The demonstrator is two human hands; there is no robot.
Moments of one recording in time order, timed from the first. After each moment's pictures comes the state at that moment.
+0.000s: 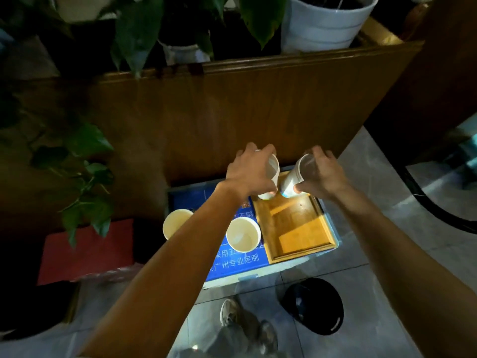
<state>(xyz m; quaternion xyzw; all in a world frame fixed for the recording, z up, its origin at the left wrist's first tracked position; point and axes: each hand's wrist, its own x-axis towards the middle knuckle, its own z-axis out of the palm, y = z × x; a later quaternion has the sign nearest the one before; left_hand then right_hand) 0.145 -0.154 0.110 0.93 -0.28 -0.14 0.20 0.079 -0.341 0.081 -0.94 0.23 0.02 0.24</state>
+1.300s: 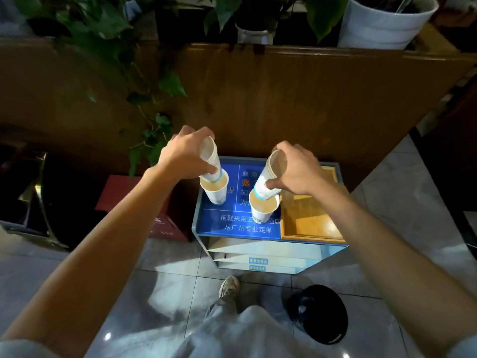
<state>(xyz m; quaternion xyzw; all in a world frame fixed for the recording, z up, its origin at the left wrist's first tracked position) 0.062 0.036 0.137 0.98 -0.04 -0.02 0.17 0.034 -0.229 0.103 -0.97 -0.02 0.04 0.25</state>
